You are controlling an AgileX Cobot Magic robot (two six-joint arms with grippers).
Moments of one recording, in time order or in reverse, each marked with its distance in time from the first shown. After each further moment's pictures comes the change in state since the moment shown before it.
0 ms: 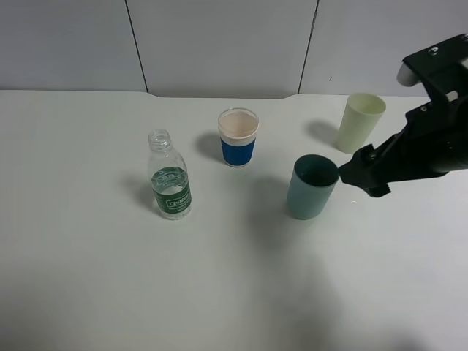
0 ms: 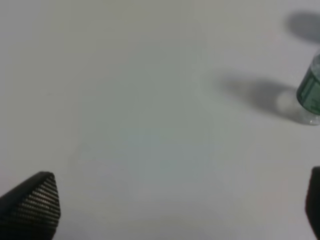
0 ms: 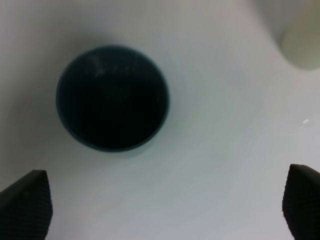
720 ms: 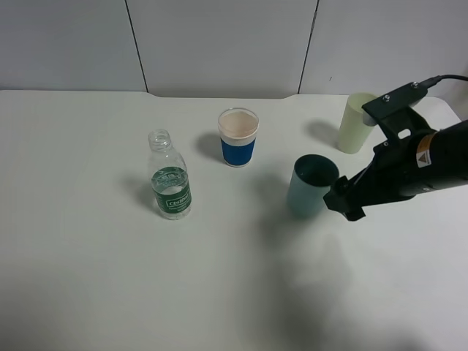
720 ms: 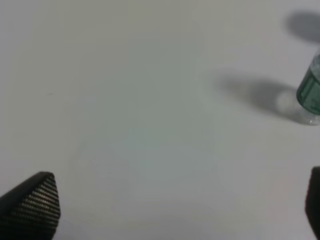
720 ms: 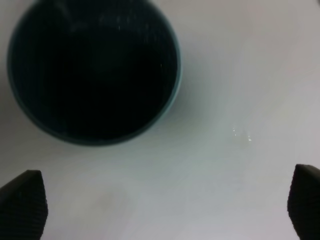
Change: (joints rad) left arm 0.000 0.000 0.000 0.000 0.000 0.000; right arm -0.003 0.234 0.003 -0.004 -0.050 0.038
